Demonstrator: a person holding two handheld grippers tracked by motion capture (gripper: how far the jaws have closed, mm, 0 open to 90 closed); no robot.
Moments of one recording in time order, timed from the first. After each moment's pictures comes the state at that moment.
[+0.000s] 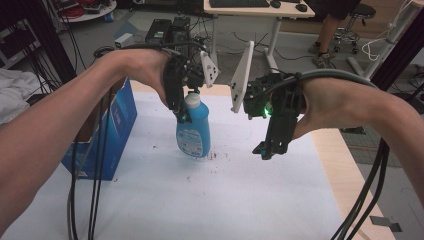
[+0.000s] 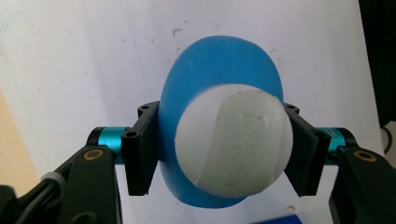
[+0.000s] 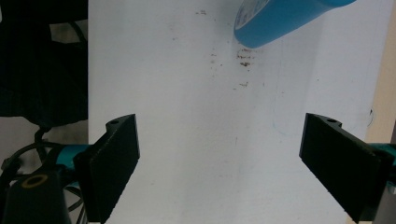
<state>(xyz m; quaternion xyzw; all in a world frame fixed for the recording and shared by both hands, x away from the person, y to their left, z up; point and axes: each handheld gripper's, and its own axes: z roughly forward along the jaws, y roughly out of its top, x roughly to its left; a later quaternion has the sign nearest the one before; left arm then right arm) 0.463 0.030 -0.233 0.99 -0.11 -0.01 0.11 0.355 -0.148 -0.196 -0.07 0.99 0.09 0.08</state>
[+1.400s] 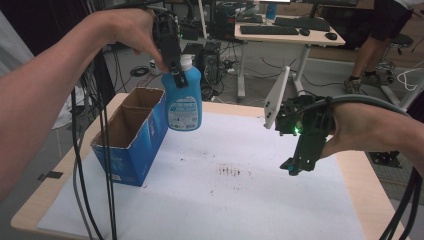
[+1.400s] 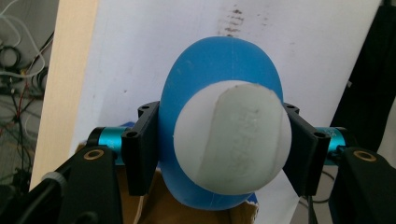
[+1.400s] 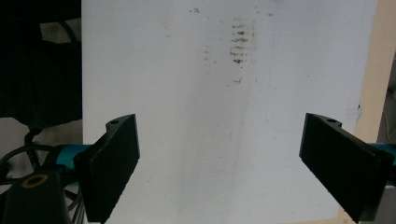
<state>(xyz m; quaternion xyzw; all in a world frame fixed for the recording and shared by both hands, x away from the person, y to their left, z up) 0.449 0.118 -0.115 0.98 0.16 0.05 0.10 0.352 -0.156 -0.192 -0.07 0.99 0.09 0.10</state>
